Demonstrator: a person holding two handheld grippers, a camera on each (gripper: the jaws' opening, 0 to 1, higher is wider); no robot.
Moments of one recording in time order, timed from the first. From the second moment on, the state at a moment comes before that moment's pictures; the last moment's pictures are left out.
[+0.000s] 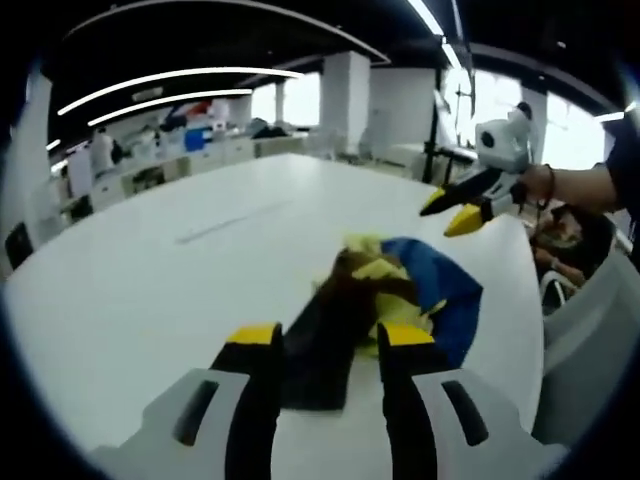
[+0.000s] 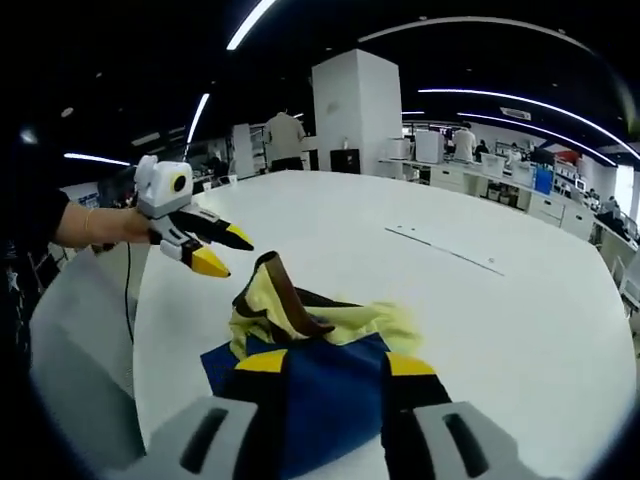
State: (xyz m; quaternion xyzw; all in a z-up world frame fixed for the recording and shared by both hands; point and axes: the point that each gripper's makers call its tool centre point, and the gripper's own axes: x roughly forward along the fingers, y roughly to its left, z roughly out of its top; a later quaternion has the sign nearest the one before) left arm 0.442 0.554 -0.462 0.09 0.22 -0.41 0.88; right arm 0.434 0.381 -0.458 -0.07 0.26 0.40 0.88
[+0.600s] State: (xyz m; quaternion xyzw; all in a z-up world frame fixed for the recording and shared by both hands) left arm 0.460 0.526 -0.494 0.11 0.25 -0.46 0.84; right arm 0.481 0.394 -0.493 -0.05 0.29 0.40 0.87
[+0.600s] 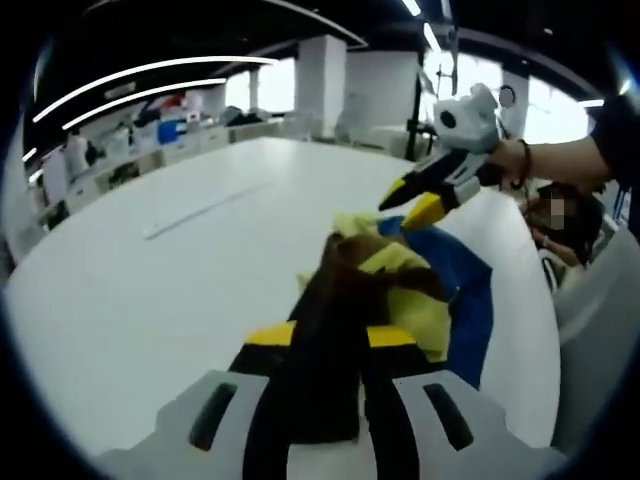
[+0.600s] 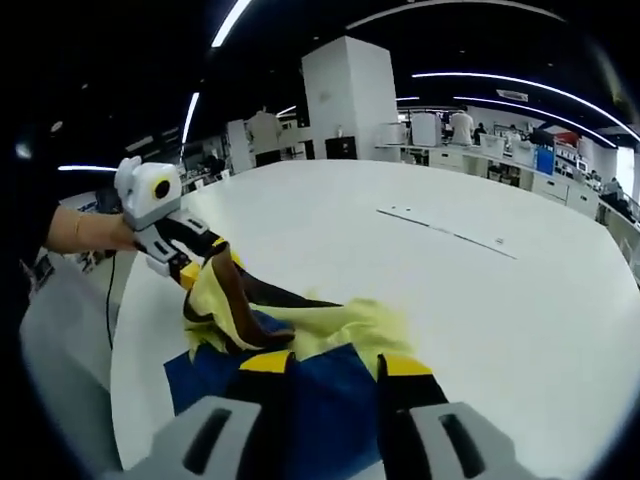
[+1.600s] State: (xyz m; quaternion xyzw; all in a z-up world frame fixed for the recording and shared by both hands) left arm 0.464 0.542 -0.472 0.03 0.24 -0.42 0.87; right arm 0.485 0.374 -0.478 -0.07 0.28 0.36 0.89
